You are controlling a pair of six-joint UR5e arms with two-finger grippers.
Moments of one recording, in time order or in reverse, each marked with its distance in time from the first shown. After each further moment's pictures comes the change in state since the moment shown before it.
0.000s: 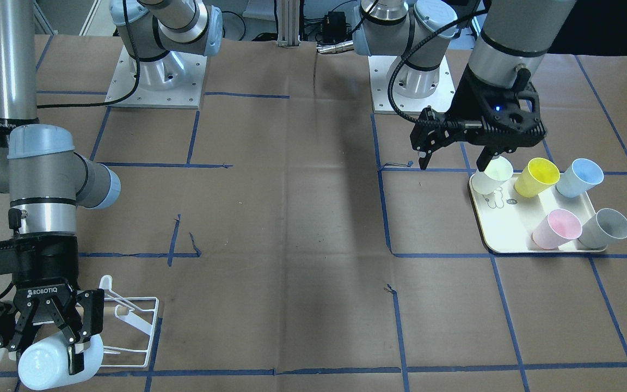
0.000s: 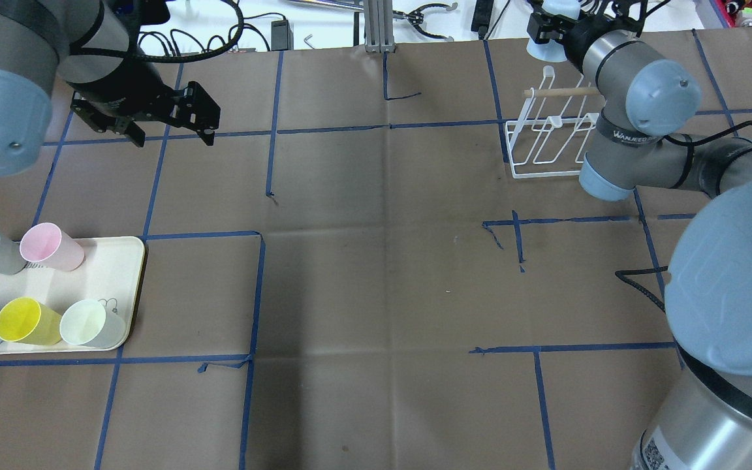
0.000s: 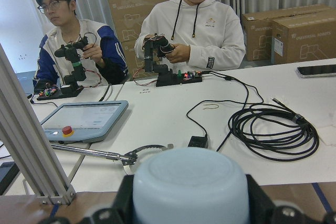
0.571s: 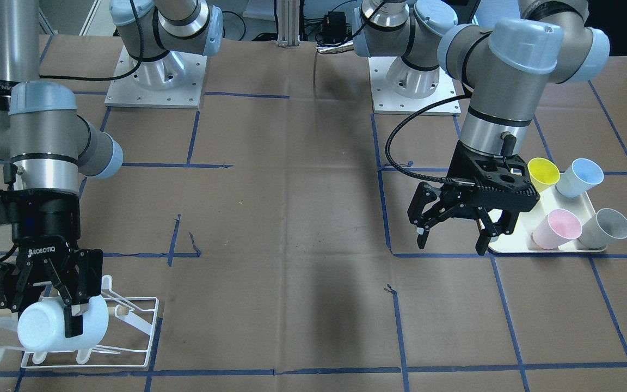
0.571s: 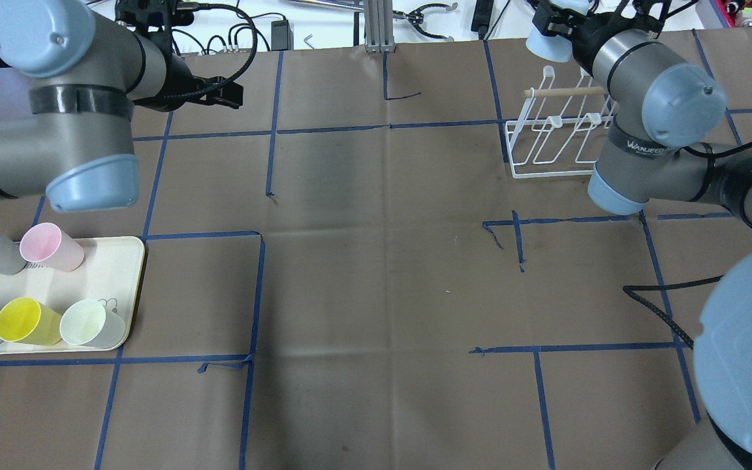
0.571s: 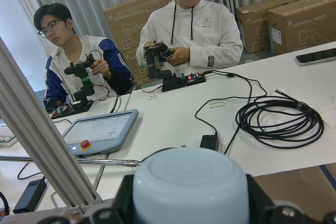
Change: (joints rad) left arm 0.014 -0.148 -0.118 0.557 -0.077 0.070; right arm 0.004 -0.115 0.081 0.008 0.000 0.117
